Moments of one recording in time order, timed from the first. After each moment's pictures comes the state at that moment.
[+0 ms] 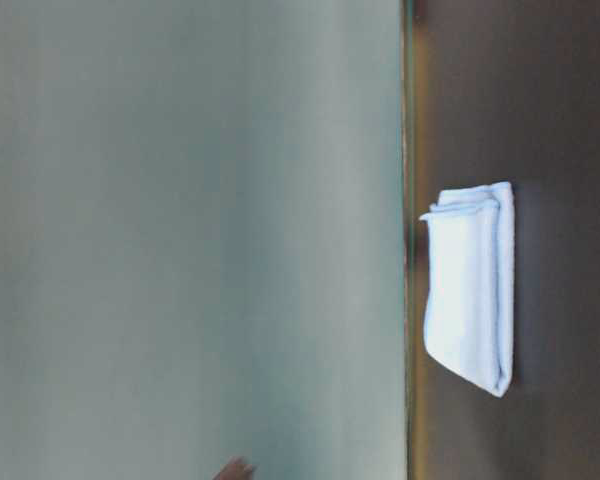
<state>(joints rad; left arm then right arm) 0.16 -0.55 1.05 0.04 -0.21 0.00 0.18 -0.96 1.18 0.00 -0.27 0.40</state>
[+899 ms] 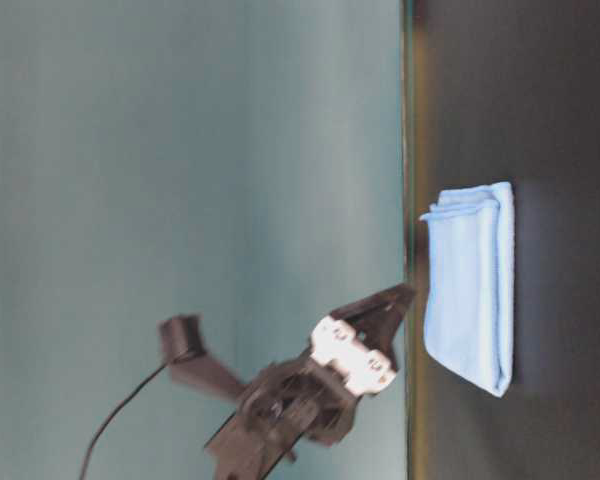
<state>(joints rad) 0.46 0.15 0.61 0.04 -0.11 0.09 0.18 -0.96 1.19 0.00 -0.26 0.40</state>
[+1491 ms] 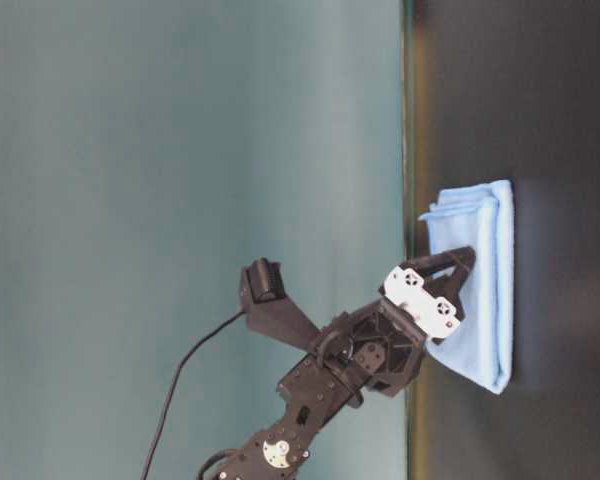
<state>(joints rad) 0.48 0.36 0.48 0.04 -0.09 0.02 0.18 -0.96 1.20 0.00 -0.26 0.40</state>
